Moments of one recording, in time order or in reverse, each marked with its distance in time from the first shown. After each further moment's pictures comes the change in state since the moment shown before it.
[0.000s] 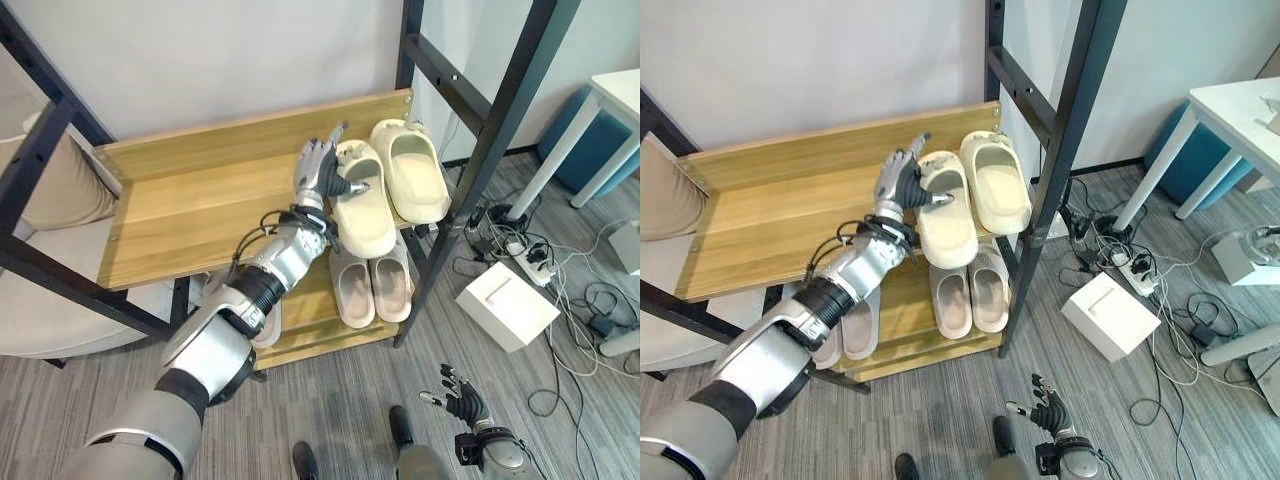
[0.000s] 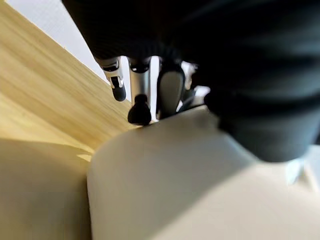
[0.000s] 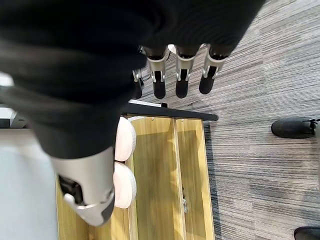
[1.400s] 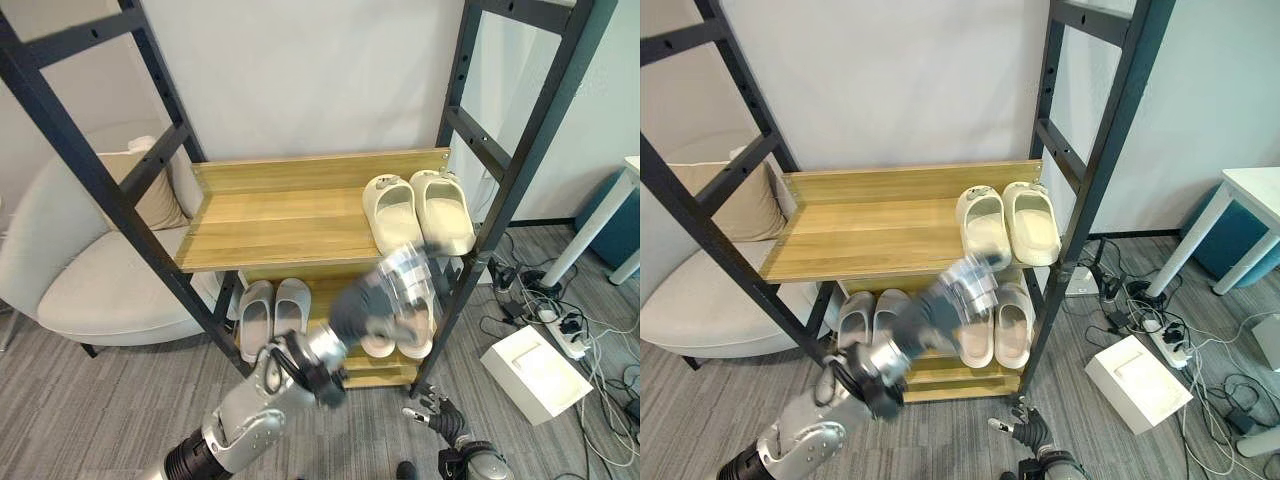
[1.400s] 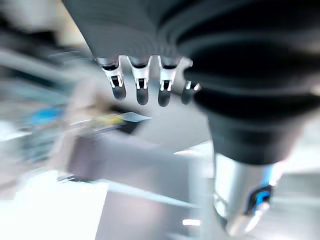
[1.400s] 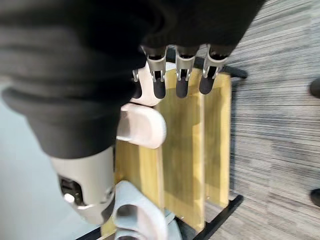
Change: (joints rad) left arm 0.936 0.173 -0.167 -1.017 -1.144 -0.081 -0.794; right arm -0.006 0.082 -0.003 0.056 0.019 0.056 0.100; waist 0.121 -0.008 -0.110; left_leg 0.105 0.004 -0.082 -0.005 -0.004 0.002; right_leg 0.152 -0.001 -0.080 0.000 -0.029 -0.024
